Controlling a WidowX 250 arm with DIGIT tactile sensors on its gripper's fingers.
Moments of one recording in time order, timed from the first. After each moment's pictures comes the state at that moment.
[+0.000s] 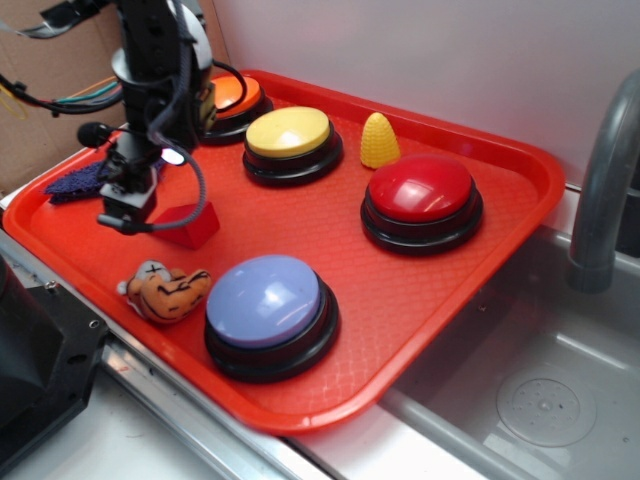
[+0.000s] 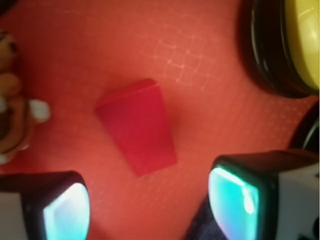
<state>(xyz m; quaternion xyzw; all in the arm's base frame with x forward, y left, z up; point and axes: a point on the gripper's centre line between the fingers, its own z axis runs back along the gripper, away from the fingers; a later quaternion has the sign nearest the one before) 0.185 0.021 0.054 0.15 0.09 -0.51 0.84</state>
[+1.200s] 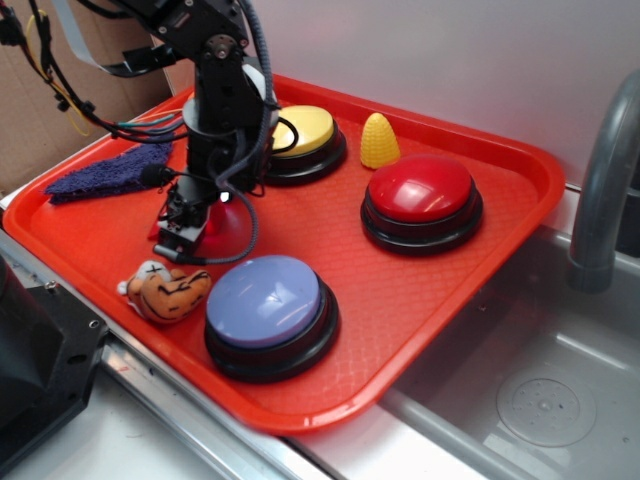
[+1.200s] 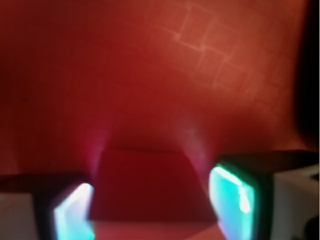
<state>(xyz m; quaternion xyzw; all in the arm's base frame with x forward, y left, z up) 0.202 0.003 0.012 0.12 0.12 -0.53 0.83</state>
